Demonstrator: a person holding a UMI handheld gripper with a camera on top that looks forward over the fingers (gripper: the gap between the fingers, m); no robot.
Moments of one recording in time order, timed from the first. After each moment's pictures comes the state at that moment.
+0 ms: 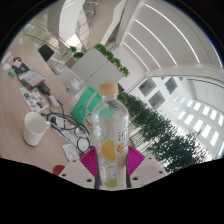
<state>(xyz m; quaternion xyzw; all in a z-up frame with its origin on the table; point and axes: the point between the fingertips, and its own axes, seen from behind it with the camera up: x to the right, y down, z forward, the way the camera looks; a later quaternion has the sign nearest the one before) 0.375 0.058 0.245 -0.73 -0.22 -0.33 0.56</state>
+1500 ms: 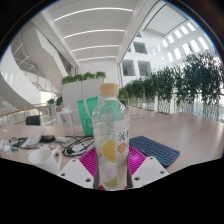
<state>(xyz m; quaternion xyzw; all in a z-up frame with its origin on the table) 0.362 0.125 0.105 -0.75 0.06 0.01 0.66</state>
